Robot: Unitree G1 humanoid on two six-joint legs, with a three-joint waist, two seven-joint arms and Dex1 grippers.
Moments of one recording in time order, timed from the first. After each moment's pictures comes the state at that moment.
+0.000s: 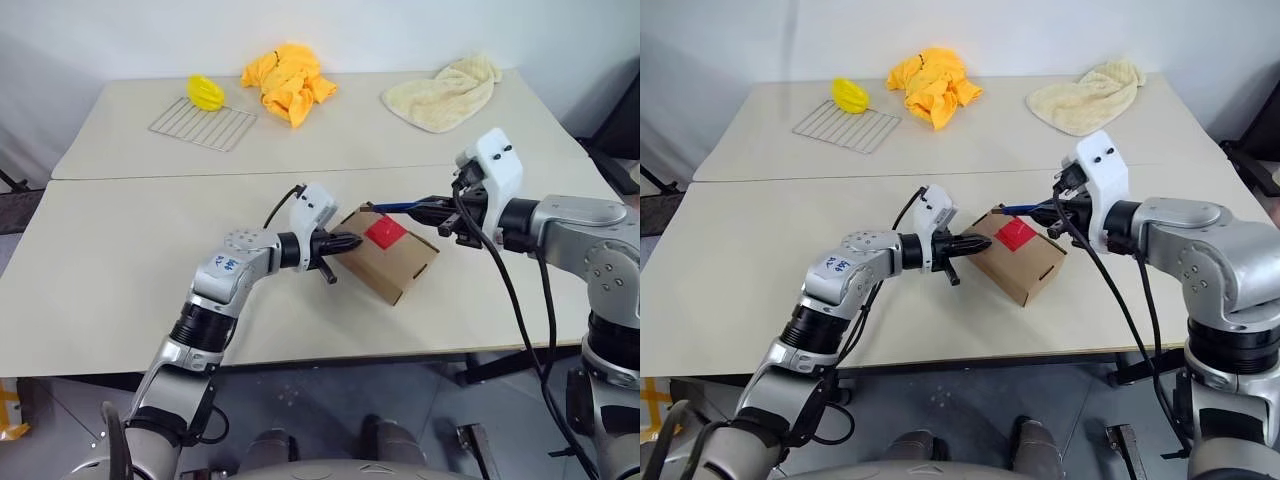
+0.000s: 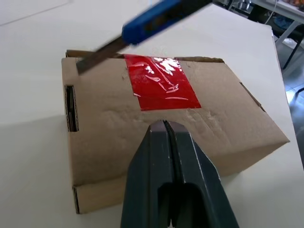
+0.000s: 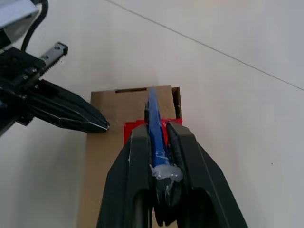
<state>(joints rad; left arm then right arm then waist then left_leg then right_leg) -0.78 0.25 -0.19 0.13 -0.31 0.70 -0.67 -0.77 -0.70 -0.11 -0.39 0.57 1.32 0.57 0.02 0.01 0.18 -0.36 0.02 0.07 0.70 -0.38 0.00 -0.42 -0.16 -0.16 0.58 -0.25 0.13</state>
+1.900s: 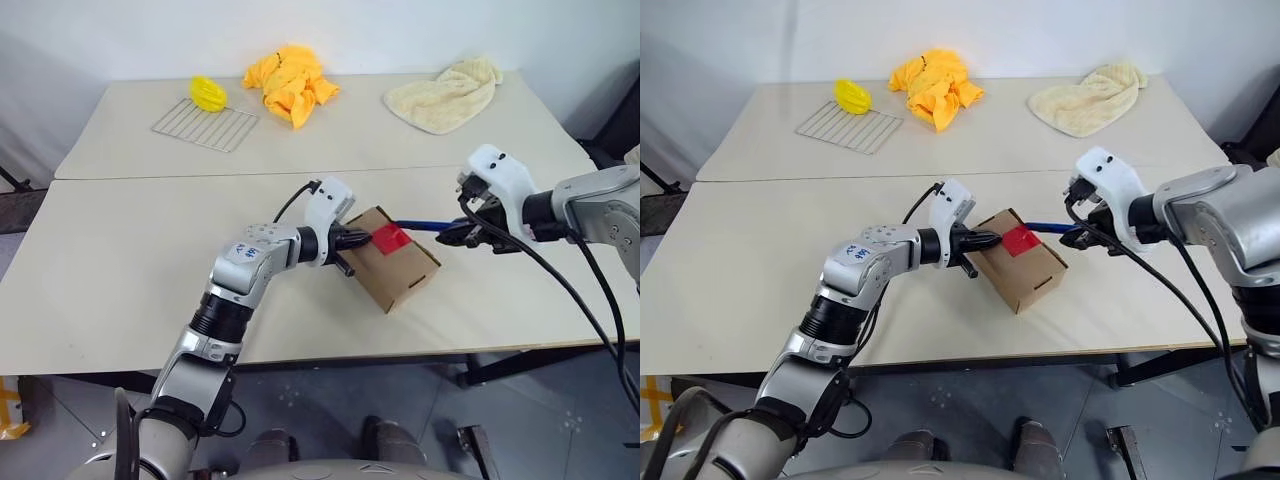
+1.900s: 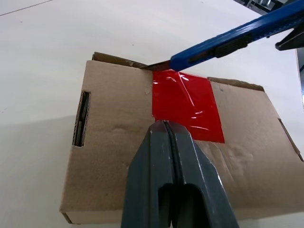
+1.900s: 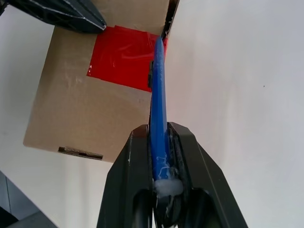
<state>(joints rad) -0.85 0.17 -0.18 0.15 -0.27 0.85 -0.56 -0.99 -1.03 0.26 -0.23 0.55 1.42 0.84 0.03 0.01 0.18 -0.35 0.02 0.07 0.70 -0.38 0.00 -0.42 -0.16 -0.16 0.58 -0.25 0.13</state>
